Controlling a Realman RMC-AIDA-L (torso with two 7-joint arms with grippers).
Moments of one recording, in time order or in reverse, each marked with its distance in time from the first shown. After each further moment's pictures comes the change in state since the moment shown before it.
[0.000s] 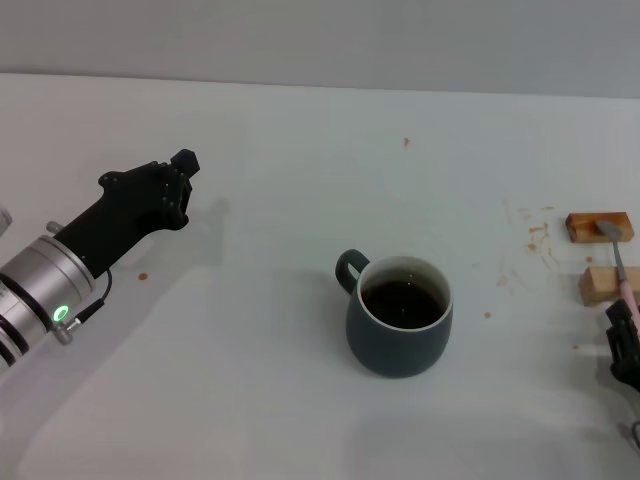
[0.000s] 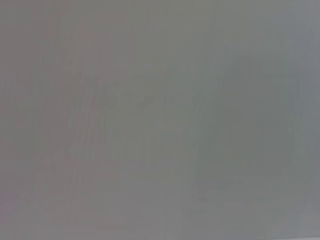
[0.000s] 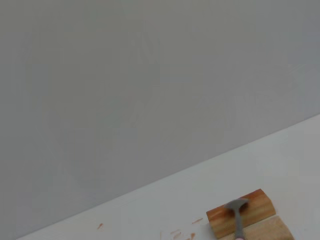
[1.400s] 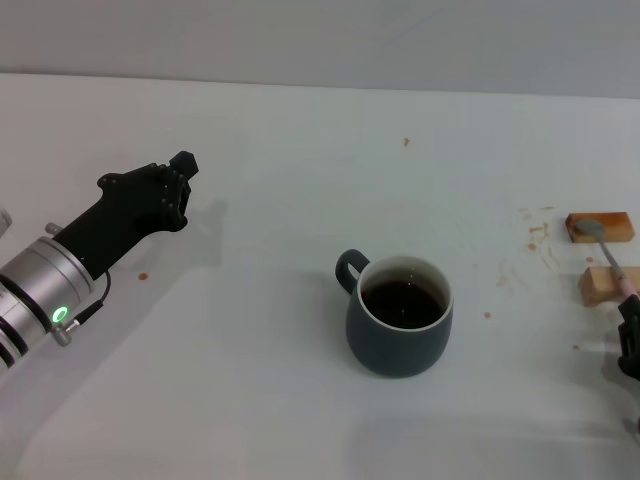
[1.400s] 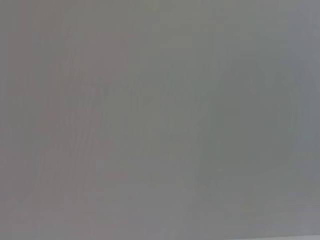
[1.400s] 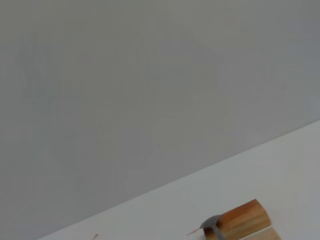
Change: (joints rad) left arm -0.001 -0.002 0.000 0.009 0.000 0.000 0.000; right arm 0.000 0.002 0.023 -0.001 0.002 -0.009 0.000
